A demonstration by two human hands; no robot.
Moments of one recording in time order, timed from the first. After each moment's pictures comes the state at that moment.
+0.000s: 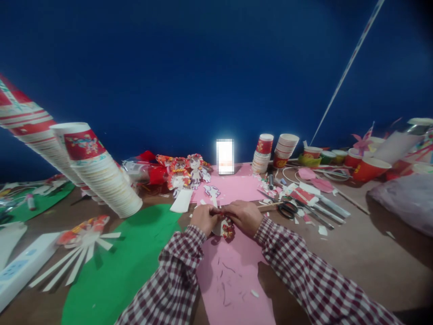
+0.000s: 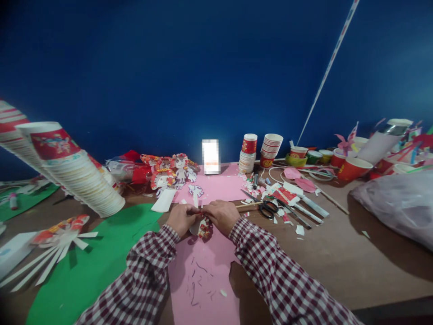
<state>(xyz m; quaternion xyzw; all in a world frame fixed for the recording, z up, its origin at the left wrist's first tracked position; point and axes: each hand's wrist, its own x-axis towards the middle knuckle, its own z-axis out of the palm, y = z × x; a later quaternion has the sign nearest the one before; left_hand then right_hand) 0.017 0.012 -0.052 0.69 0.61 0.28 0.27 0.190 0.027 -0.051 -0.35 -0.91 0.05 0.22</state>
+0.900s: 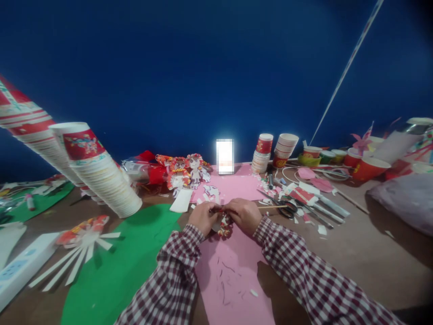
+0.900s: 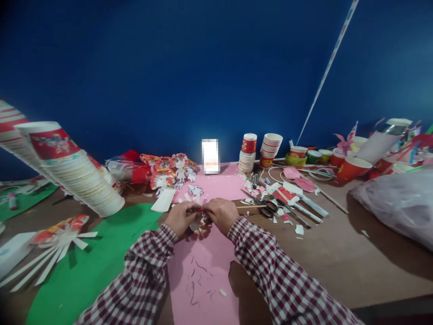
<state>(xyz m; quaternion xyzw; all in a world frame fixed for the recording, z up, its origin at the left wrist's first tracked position) 0.012 0.015 -0.051 0.75 0.55 0.29 0.23 0.188 0.030 -0.051 -0.37 -0.89 0.08 0.26</state>
